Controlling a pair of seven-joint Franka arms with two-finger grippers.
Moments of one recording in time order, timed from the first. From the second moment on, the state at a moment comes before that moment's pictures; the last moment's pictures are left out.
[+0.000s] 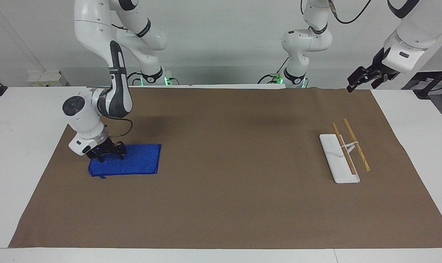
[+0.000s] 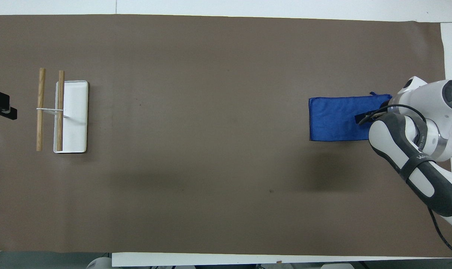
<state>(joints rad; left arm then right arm) -0.07 -0.02 0.00 -1.51 -0.03 1.34 -0.16 -0.17 0.26 0.01 -2.16 -0.02 2.45 -0.30</state>
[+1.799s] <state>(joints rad) -0.22 -0.11 -0.02 -1.76 -0.14 1.61 -1.23 -0.15 0.19 0.63 -1.71 0.51 1.98 1.08</state>
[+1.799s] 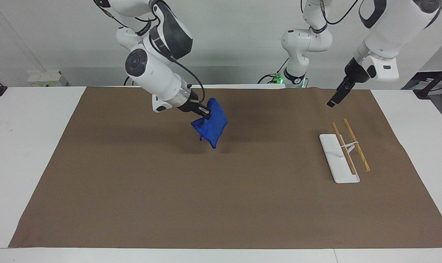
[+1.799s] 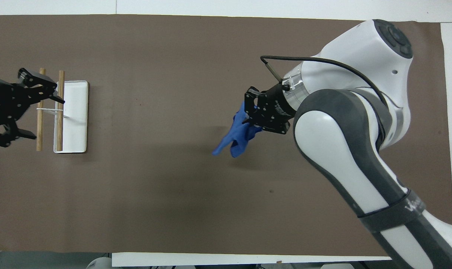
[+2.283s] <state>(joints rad) -0.38 -0.19 -0.02 -1.96 -0.18 1.83 -1.94 -0.13 0.24 0.83 -1.71 0.51 2.30 1.46</state>
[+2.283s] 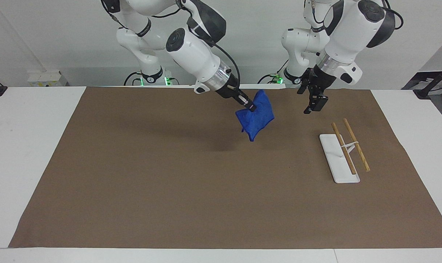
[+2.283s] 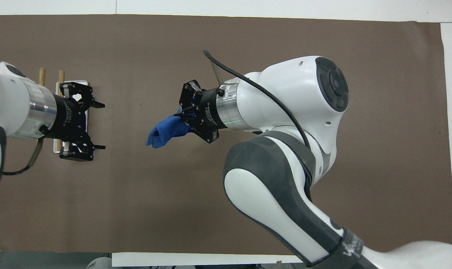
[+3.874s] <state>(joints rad) -0.45 -0.24 -0.01 -2.20 -0.24 2.13 -2.09 -0.13 0.25 0.87 -1.71 0.51 2.34 1.50</state>
